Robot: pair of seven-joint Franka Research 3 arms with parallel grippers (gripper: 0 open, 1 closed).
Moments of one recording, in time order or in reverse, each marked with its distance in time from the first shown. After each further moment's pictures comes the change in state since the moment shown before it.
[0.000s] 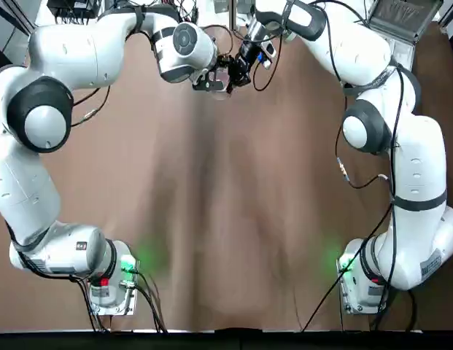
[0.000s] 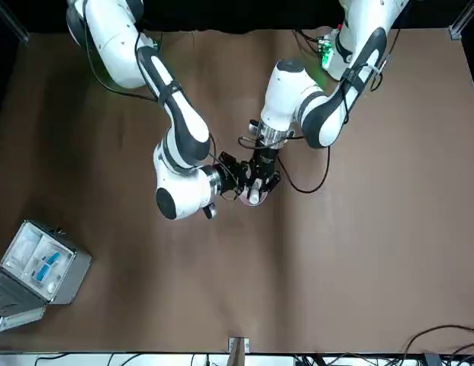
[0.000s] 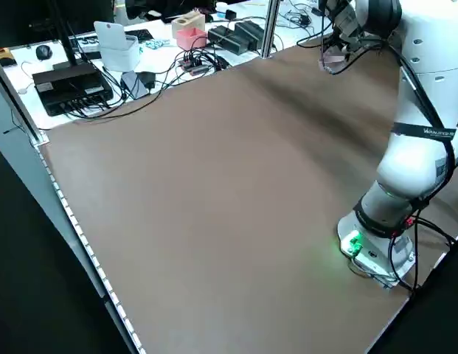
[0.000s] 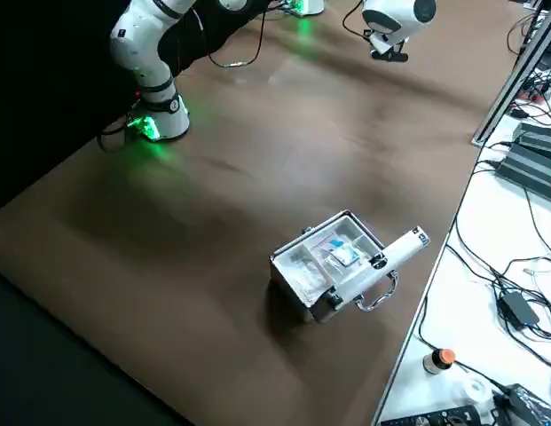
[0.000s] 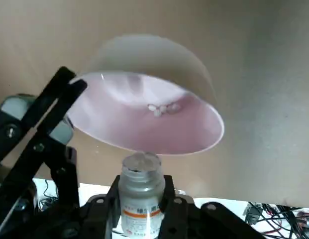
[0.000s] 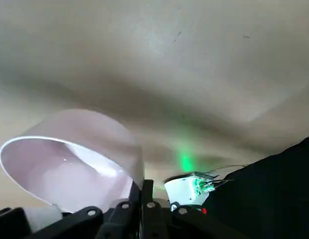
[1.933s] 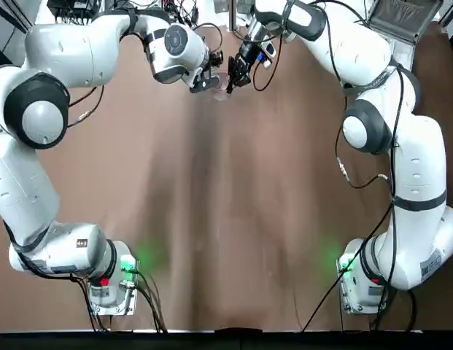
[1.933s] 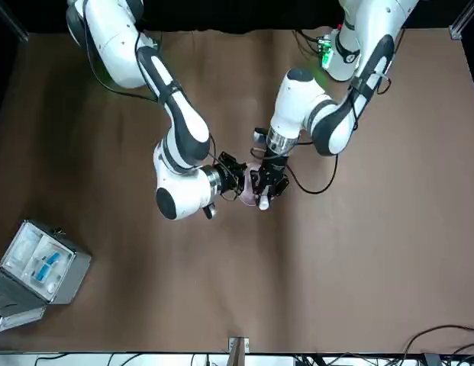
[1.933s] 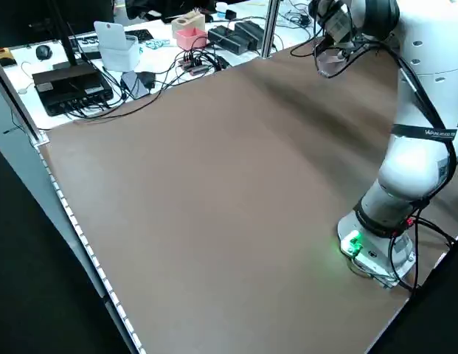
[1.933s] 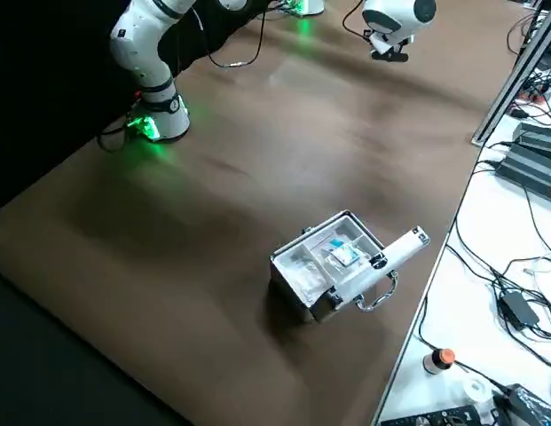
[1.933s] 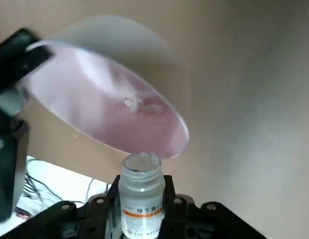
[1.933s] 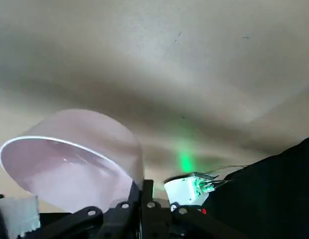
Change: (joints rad) left arm 0.057 0.000 0.009 -0.038 0.012 0.047 -0.201; right arm 0.000 0.000 0.000 0.000 -0.001 0.000 -0.002
